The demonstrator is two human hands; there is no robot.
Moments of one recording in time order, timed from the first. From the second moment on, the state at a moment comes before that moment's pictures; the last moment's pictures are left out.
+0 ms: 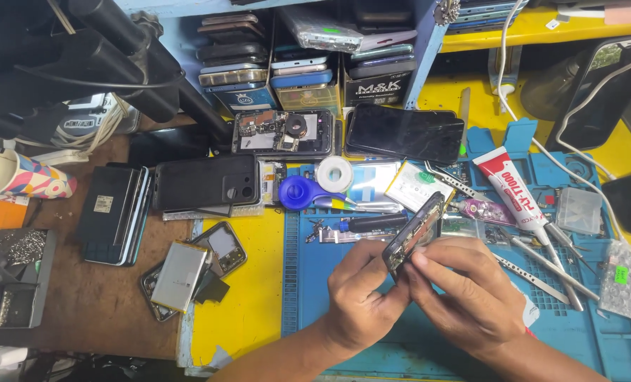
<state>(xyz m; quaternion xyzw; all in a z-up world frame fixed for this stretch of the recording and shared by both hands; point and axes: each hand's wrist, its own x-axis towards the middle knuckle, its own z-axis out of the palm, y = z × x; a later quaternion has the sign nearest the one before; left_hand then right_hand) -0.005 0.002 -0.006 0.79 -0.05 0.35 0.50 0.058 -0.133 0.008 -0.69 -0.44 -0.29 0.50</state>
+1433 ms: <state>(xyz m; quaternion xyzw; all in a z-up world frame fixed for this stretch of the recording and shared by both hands) -0.007 0.002 -0.013 0.78 -0.09 0.37 0.50 0.060 -0.125 0.006 -0.67 -0.40 -0.26 0.57</state>
